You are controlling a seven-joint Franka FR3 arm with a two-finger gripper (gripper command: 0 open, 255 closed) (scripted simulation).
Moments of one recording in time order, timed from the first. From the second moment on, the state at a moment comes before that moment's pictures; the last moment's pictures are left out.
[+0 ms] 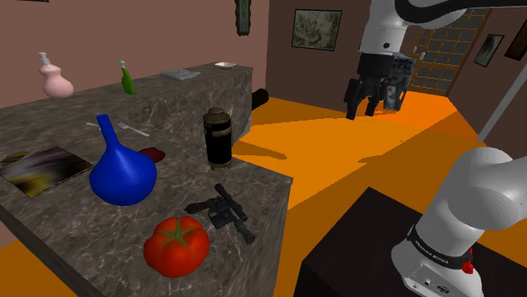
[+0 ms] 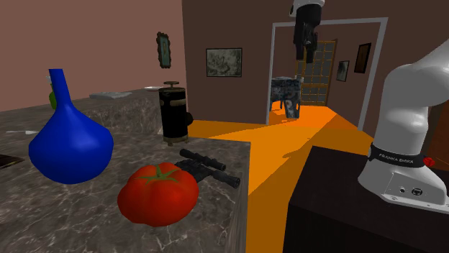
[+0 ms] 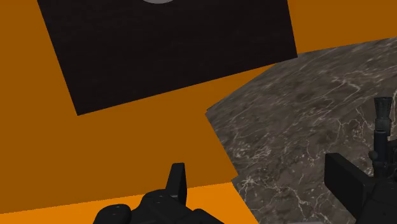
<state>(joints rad) 0.02 -0.80 -0.03 -2.45 0.09 1.58 0.17</state>
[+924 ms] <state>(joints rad) 0.11 -0.59 0.19 -2.54 0.22 1.93 0.36</state>
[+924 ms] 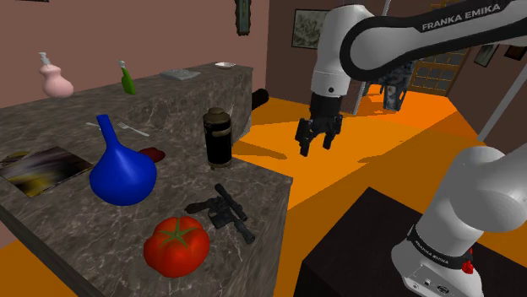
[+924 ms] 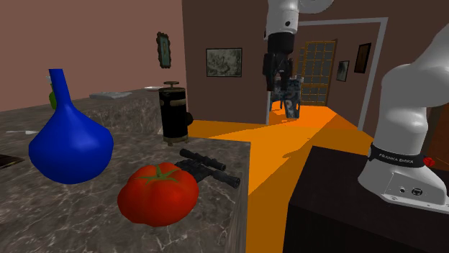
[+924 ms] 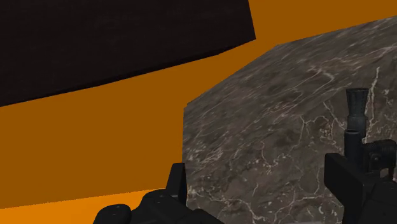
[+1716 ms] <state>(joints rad) 0.14 -0.18 0.40 -2.43 0.19 2.27 0.59</state>
